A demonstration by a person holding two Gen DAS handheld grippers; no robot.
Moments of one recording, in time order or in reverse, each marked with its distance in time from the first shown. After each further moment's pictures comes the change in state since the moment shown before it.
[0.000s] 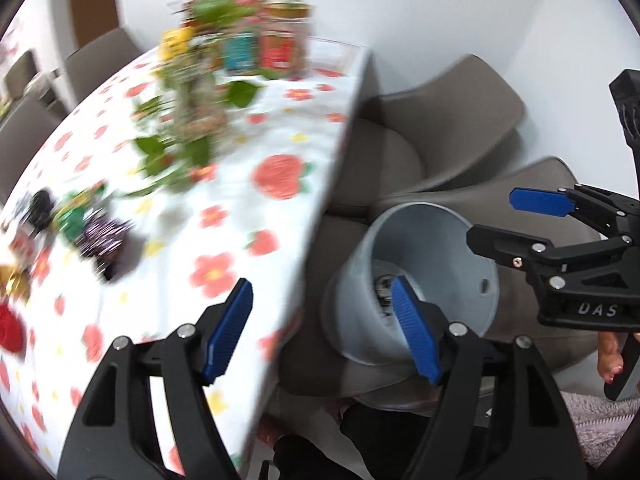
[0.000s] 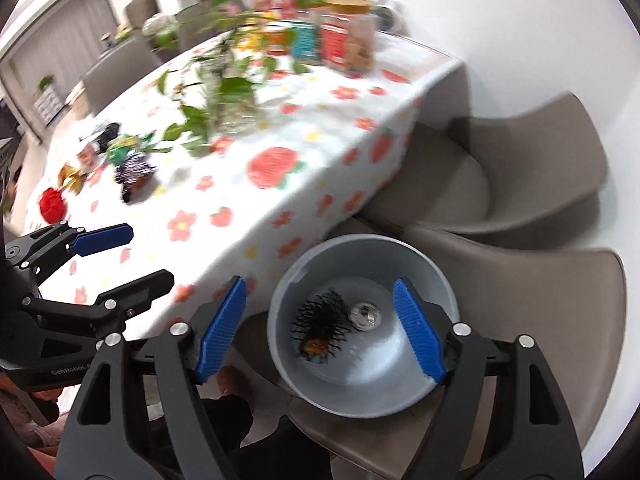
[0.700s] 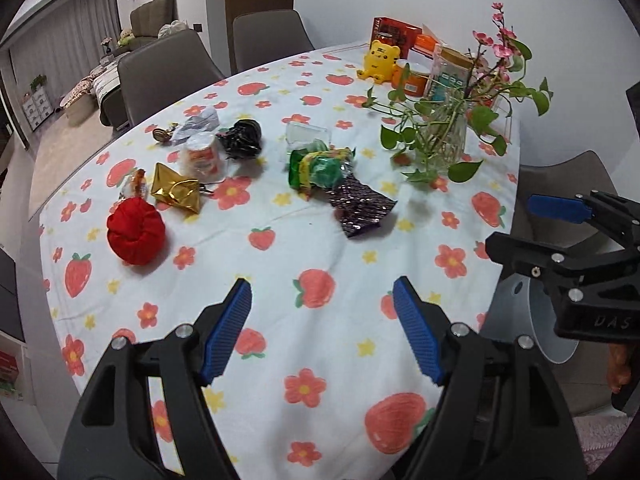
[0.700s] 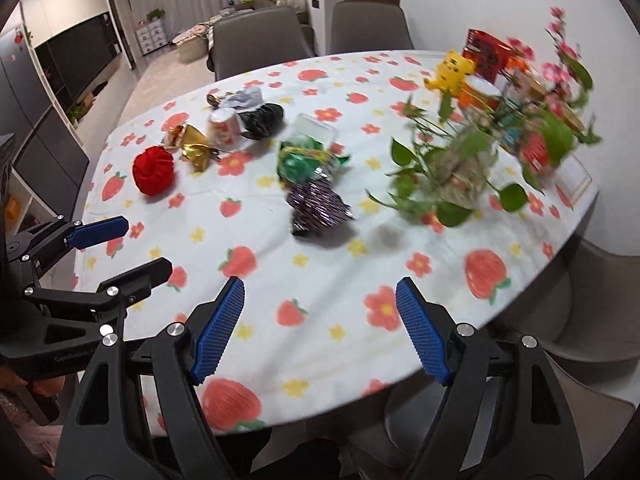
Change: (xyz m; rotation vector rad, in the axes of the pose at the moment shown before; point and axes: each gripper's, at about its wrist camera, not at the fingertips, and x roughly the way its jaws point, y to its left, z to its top) left arm -0.101 0.208 -0.079 -0.324 -0.103 0.276; right arm 0.021 0.243 0.062 -0.354 -0.047 0.184
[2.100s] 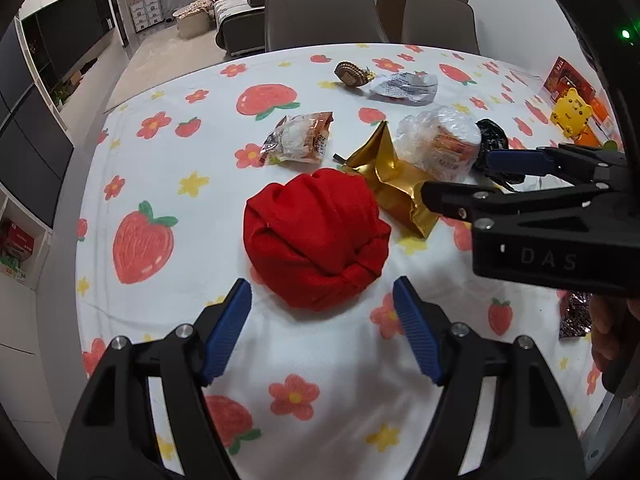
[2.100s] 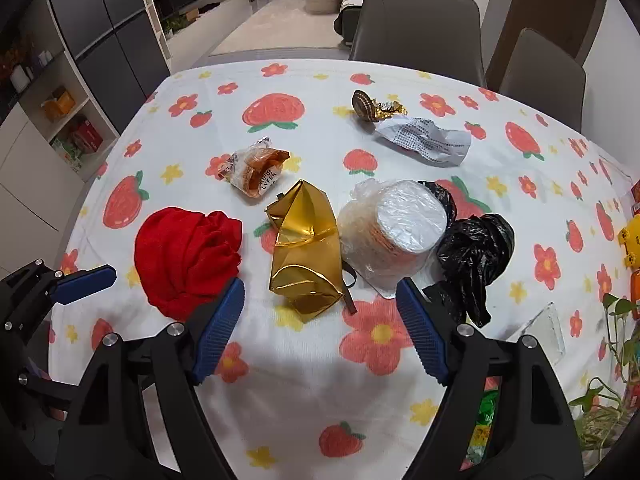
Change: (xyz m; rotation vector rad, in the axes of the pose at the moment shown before) left arm 0.109 0.205 0.019 -0.394 0.088 0.269; right arm 0.247 0.177 0.172 -0.425 0.117 0.230
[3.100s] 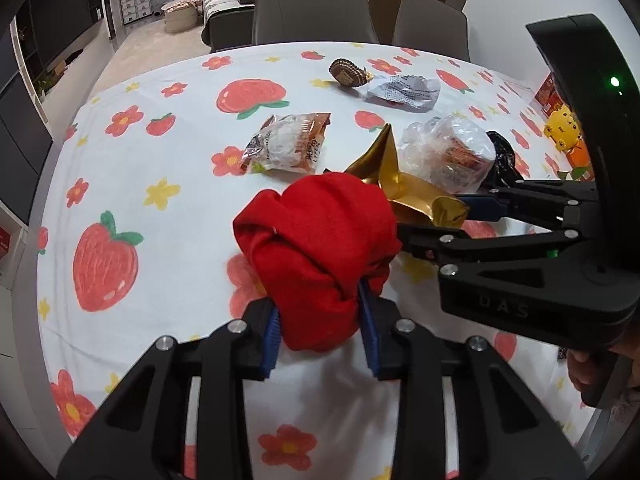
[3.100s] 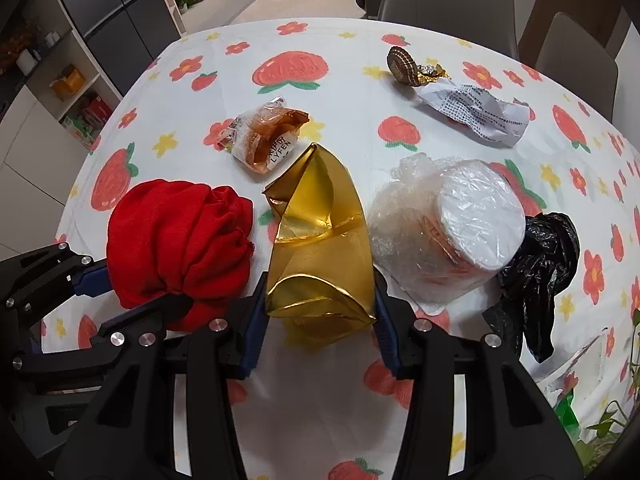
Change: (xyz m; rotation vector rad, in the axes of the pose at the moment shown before) left arm 0.027 0.012 0.012 -0.026 -0.019 -0.102; right arm 0.038 0.008 0.006 -0.030 0.076 0.068
